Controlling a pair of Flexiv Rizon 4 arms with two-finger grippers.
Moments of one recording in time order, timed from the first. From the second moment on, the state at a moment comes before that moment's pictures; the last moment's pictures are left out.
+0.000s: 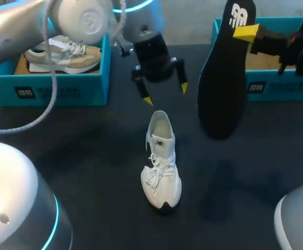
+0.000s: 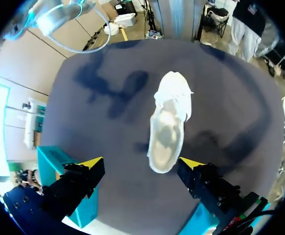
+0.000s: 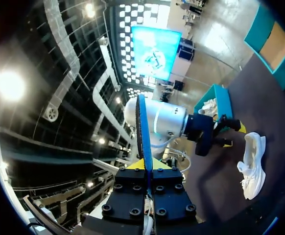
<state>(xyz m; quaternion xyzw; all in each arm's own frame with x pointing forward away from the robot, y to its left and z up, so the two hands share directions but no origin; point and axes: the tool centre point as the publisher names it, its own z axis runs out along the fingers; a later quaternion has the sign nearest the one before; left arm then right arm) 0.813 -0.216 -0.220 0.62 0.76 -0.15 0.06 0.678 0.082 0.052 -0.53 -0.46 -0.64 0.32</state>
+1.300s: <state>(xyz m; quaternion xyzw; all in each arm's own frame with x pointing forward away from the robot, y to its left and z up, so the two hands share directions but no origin) 0.787 -0.233 -0.095 0.66 0.55 -0.31 0.41 0.727 0.057 0.010 -0.64 -0.38 -0.53 0.41</state>
